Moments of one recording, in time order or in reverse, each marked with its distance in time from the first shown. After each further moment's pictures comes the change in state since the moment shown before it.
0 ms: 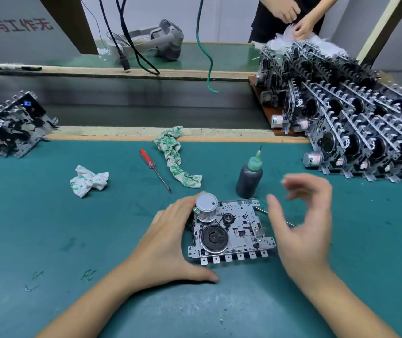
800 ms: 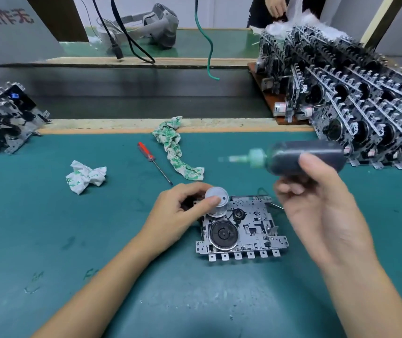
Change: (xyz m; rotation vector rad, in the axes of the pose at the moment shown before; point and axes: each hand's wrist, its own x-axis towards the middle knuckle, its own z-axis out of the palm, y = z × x) left_hand 0.034 -0.006 -0.001 -0.514 0.145 -0.095; right_hand 0.031 -0.040 0.000 1.000 0.025 0.785
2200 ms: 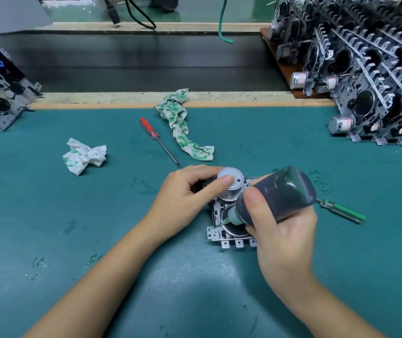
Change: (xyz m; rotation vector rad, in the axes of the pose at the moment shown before) left_hand 0.000 0.002 0.001 -0.029 -0.018 0.001; right_hand -0.033 0.074 0.008 -0.566 0.092 -0.217
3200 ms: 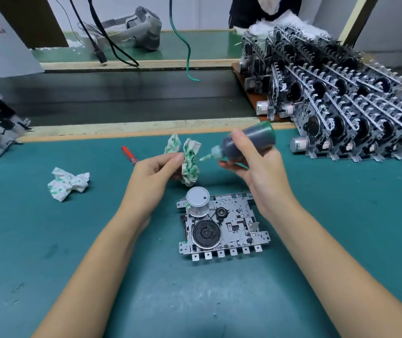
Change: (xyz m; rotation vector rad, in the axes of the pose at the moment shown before) left_hand 0.038 0.012 -0.009 -0.260 0.269 -0.132; right_hand 0.098 -0.022 -0.017 0.327 -0.095 0.228
